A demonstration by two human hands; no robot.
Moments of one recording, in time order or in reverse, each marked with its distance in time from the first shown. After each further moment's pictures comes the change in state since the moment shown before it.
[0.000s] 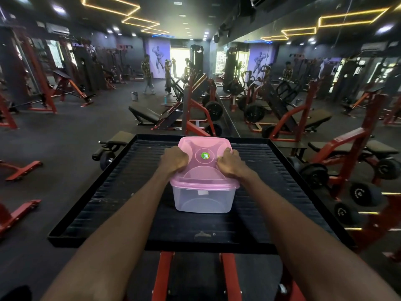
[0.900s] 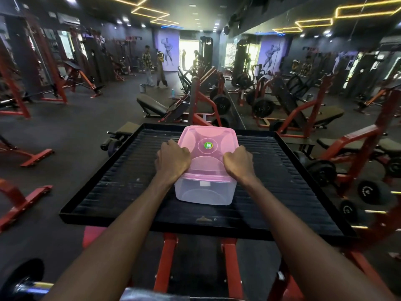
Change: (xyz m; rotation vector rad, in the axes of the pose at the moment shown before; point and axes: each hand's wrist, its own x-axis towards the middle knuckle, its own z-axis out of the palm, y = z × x) left_hand -0.061 -0.014 -0.002 -0.072 0.235 -0.036; right_hand -0.046 -0.001 0.020 0.359 0.328 0.083
